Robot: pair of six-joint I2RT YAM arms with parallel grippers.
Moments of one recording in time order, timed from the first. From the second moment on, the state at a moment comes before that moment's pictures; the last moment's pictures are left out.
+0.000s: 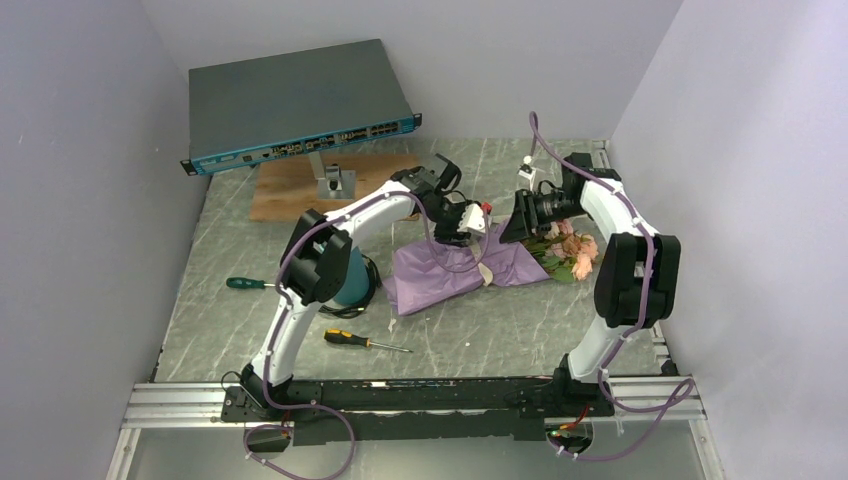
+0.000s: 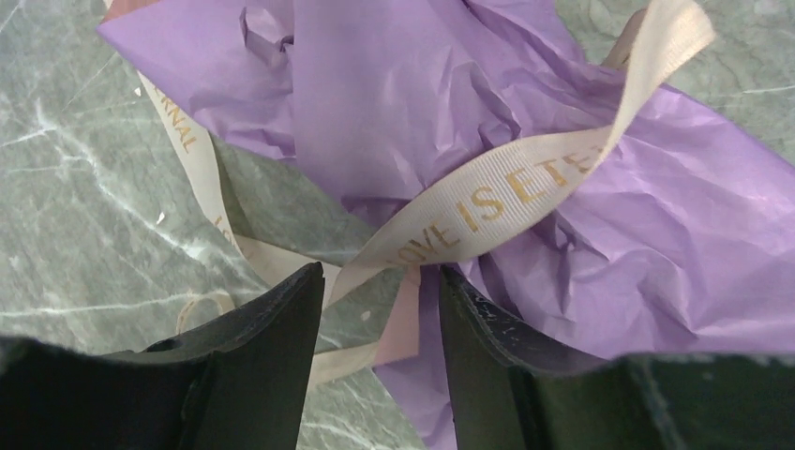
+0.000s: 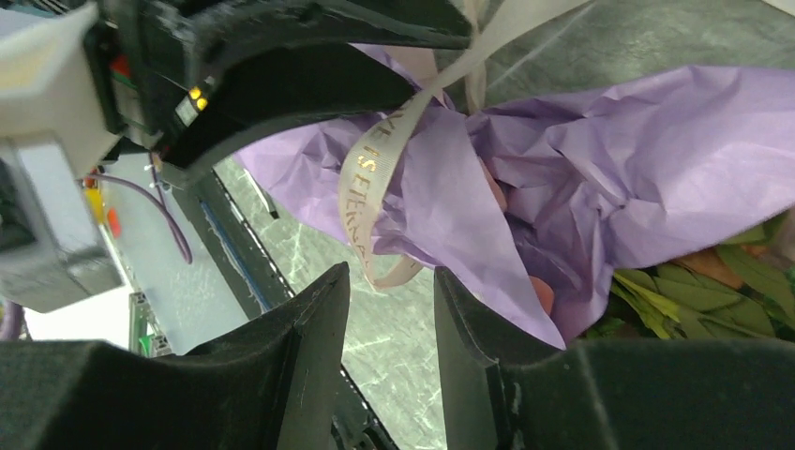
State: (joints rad) left arm -0.70 2.28 1.97 -0.69 0.69 1.13; right arm -0.05 1.76 1.36 -0.97 -0.90 -0.33
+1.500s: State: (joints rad) left arm -0.89 1.85 1.53 -0.72 0.87 1.26; right arm 0.03 1.86 1.29 -0.81 -0.84 -0.17
